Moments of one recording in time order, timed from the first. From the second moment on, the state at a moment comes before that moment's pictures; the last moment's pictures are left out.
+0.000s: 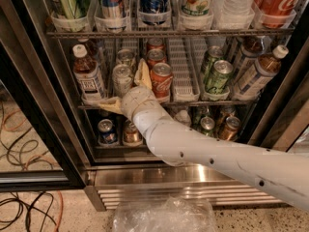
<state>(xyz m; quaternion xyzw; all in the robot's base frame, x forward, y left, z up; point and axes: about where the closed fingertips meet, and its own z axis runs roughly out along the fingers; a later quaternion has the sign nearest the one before) 0.626 0.084 0.855 -0.35 0.61 0.00 0.72</state>
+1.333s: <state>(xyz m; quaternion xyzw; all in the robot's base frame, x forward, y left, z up) 0.626 0.084 0.855 -0.35 0.61 0.00 0.72</state>
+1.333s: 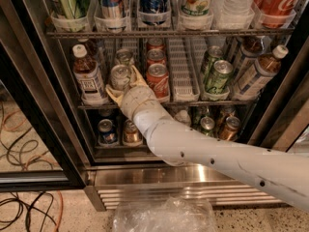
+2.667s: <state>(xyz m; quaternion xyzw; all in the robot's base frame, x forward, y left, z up) 0.618 0.082 0.910 -0.29 0.56 0.00 0.77</state>
